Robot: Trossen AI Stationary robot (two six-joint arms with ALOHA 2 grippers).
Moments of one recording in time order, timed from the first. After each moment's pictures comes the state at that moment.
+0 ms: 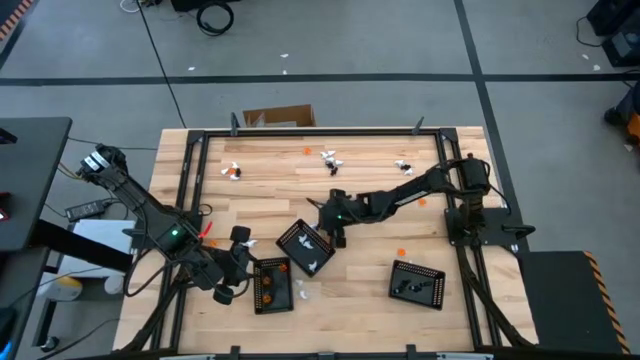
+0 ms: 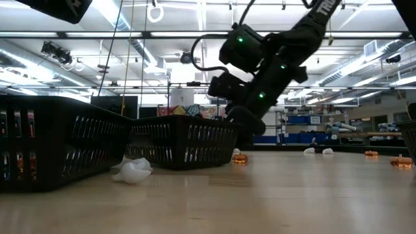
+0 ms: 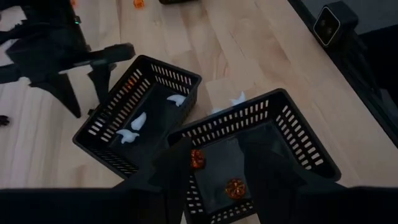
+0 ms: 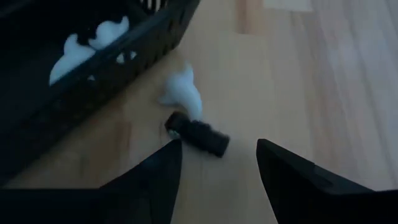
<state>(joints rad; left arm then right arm) -0.74 1.13 0.81 -0.48 -0.48 -0.25 -0.01 1.94 1.01 0.08 0.12 -0.08</state>
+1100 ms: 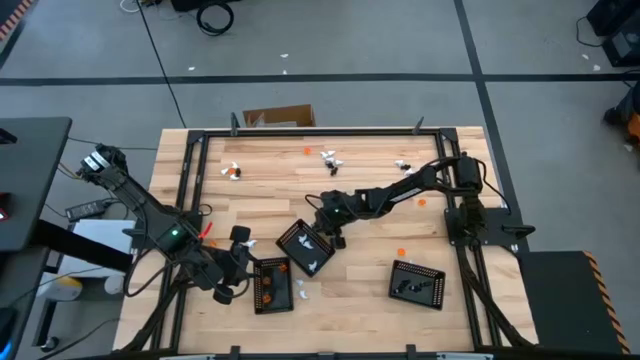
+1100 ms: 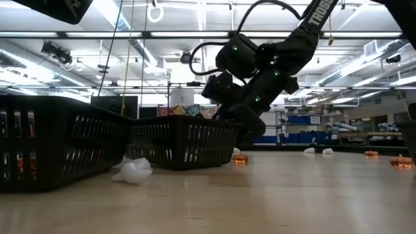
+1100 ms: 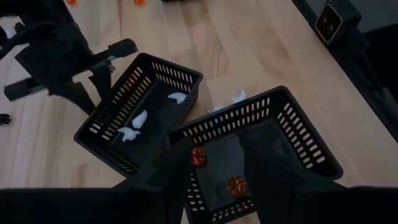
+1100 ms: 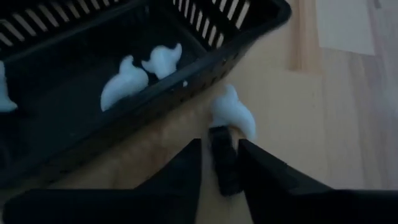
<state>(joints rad) -0.74 1.13 0.81 -0.49 -0.48 -0.25 -0.07 1.99 1.01 0.17 -0.08 -0.22</state>
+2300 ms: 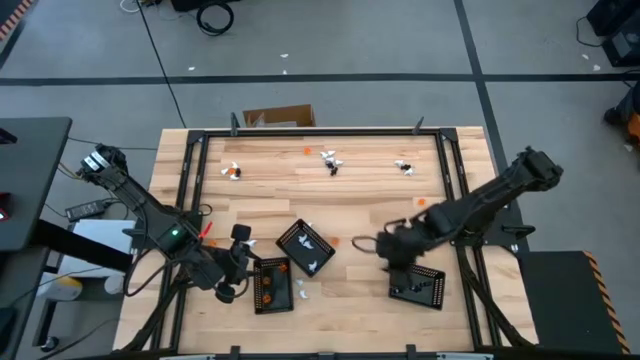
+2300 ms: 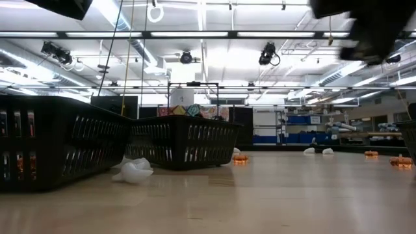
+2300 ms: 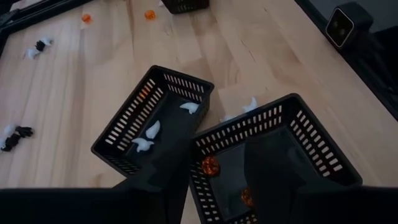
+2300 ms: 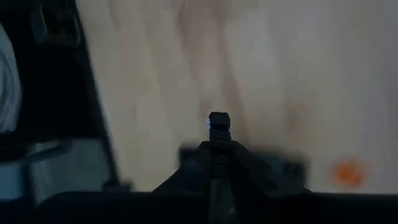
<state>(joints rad) -0.74 1.13 0.81 -0.46 -0.53 -0.19 0.45 1.38 1.01 -0.77 -0.15 0.81</state>
